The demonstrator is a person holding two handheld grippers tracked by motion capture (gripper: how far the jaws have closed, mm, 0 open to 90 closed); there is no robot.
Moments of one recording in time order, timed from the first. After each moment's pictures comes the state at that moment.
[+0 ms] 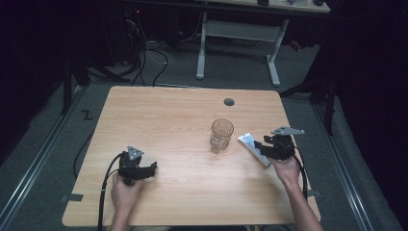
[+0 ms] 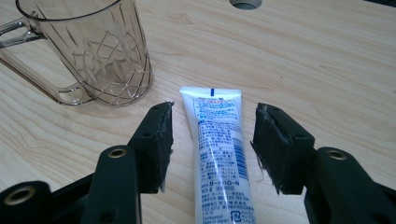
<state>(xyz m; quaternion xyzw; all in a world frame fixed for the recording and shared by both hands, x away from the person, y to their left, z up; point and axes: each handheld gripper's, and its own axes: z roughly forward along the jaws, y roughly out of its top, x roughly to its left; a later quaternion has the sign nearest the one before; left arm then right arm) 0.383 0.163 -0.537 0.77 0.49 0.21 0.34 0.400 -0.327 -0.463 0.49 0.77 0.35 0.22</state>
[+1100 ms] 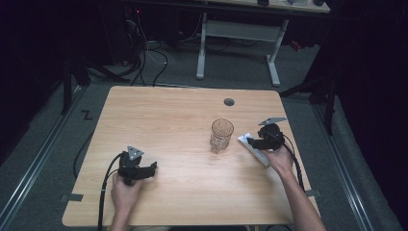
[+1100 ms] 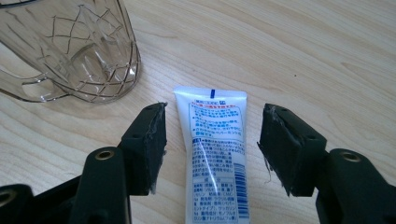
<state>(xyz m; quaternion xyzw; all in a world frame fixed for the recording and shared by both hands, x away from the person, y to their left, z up) 0.383 0.163 -0.537 0.77 0.49 0.21 0.34 0.442 -0.306 -0.465 0.48 0.81 0.28 0.19</state>
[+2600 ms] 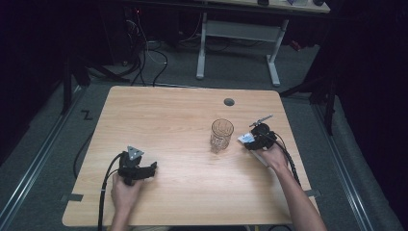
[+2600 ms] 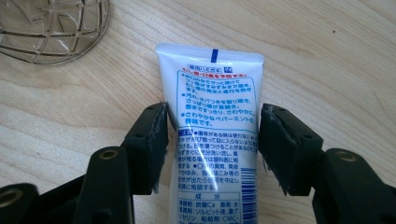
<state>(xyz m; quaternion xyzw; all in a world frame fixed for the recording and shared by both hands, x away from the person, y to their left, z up) 0.383 0.163 -0.537 0.77 0.49 0.21 0.34 0.470 -0.296 -0.495 0.49 0.84 0.18 0.15</state>
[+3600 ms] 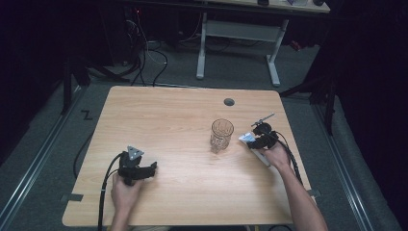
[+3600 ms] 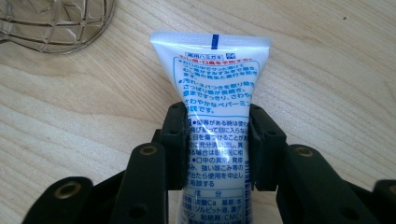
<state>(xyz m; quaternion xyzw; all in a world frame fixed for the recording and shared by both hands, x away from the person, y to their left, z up) 0.383 0.163 -0.537 0.77 0.49 0.21 0.34 0.473 -0.304 -0.493 0.49 0.85 0.18 0.11</state>
